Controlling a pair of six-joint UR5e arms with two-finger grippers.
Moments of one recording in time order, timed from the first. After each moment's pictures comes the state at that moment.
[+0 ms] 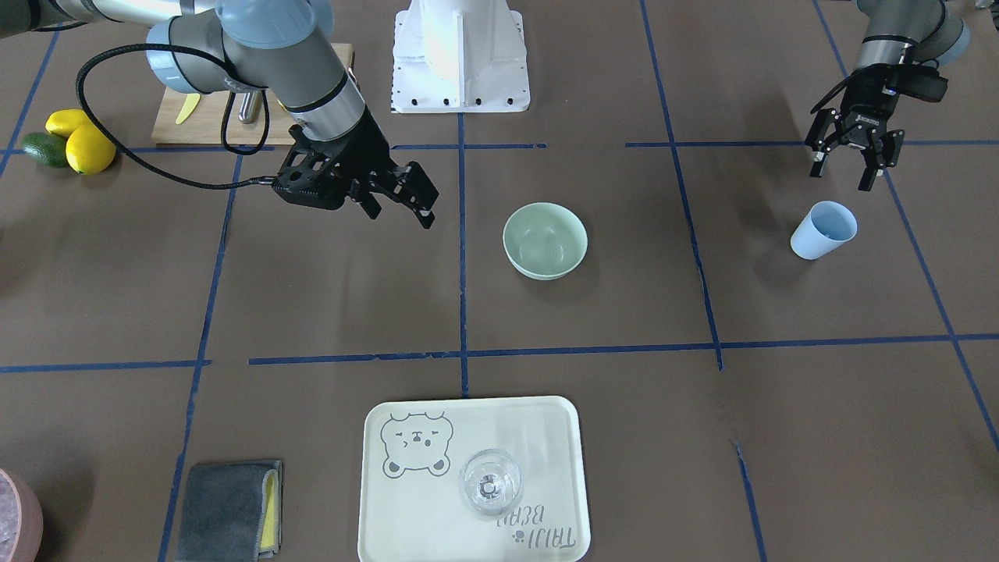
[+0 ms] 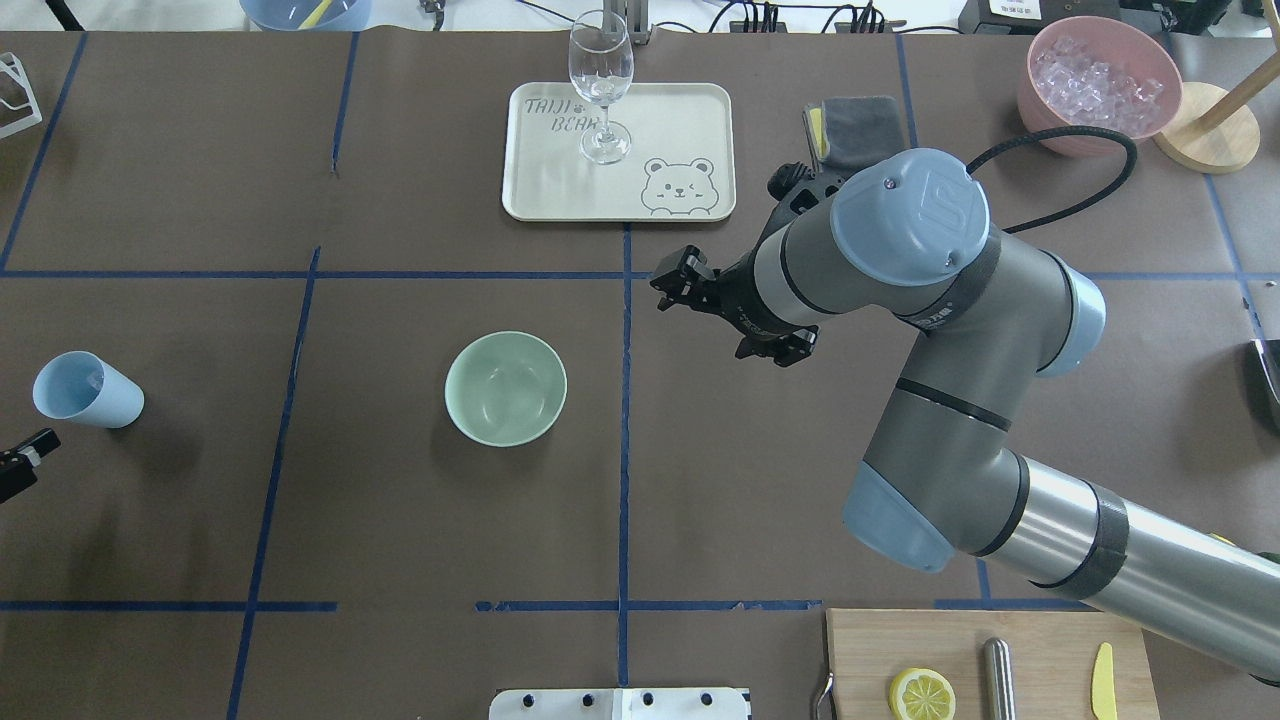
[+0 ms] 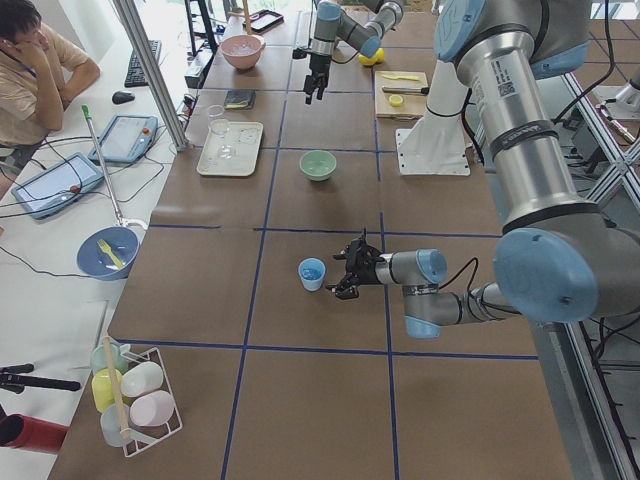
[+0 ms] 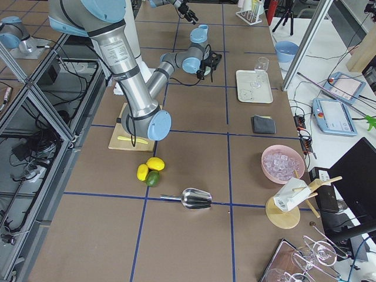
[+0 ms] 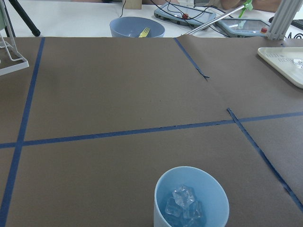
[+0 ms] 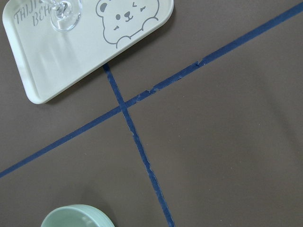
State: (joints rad) left arm -0.19 -1.10 -1.58 -3.32 -0.80 -1.18; right arm 0.60 -1.02 1.83 -1.30 1.91 1.72
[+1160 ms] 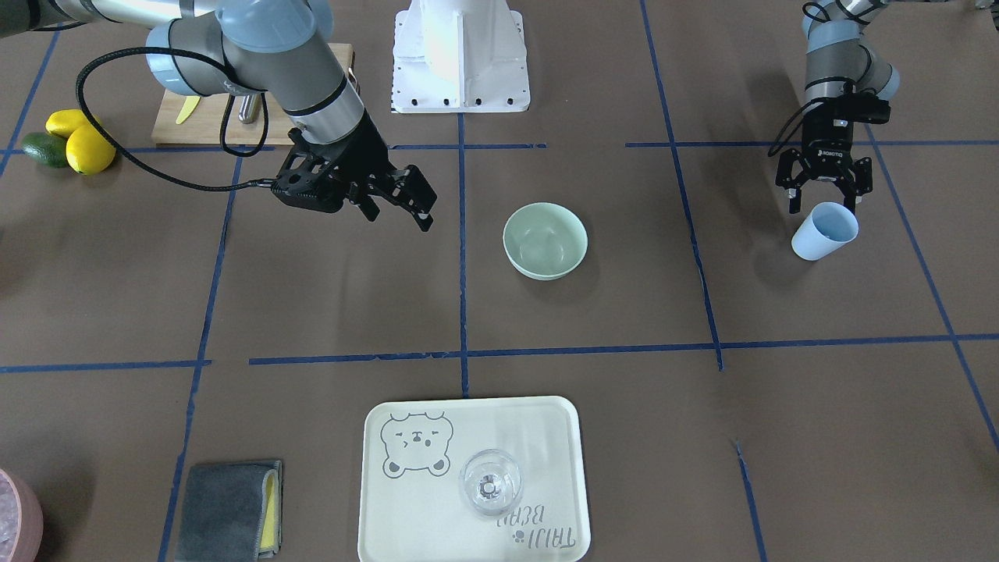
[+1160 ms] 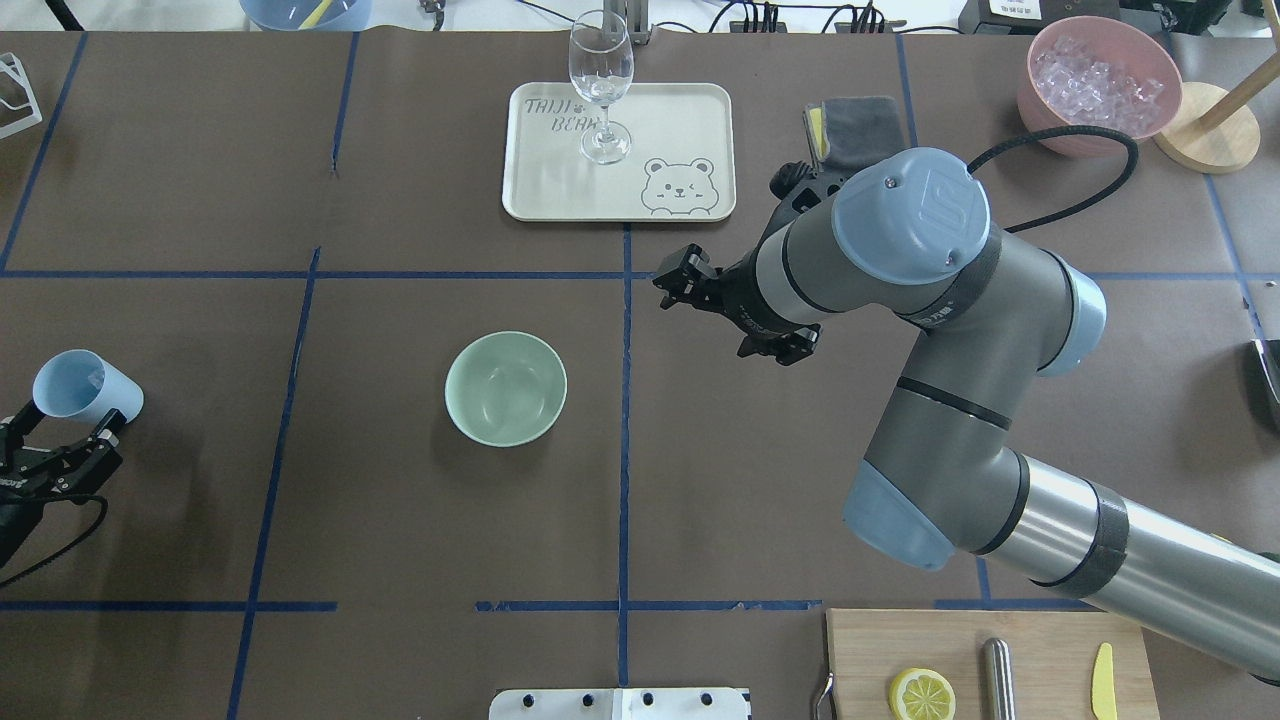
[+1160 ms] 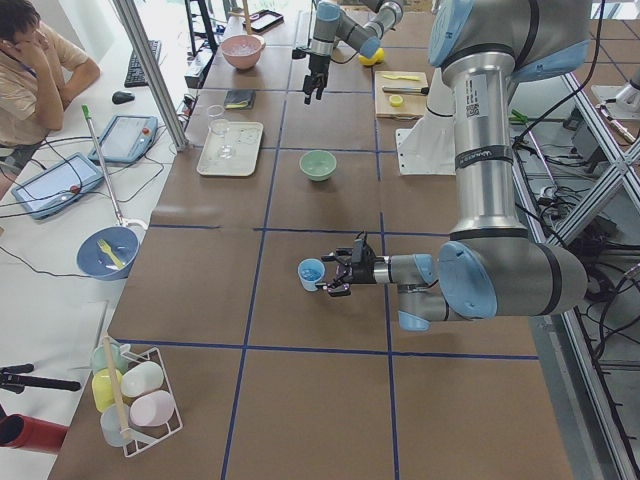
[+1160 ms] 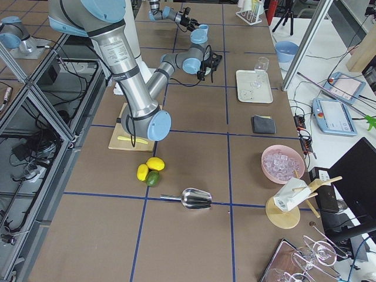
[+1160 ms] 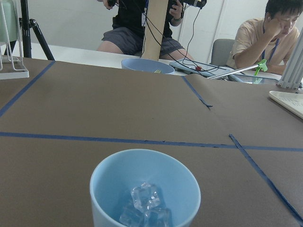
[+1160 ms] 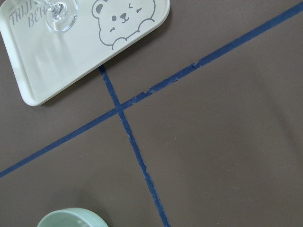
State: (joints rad) left arm -0.14 -1.29 -1.39 -3.28 -0.50 -1.06; right arm 0.60 -1.03 1.82 -1.30 1.91 1.72
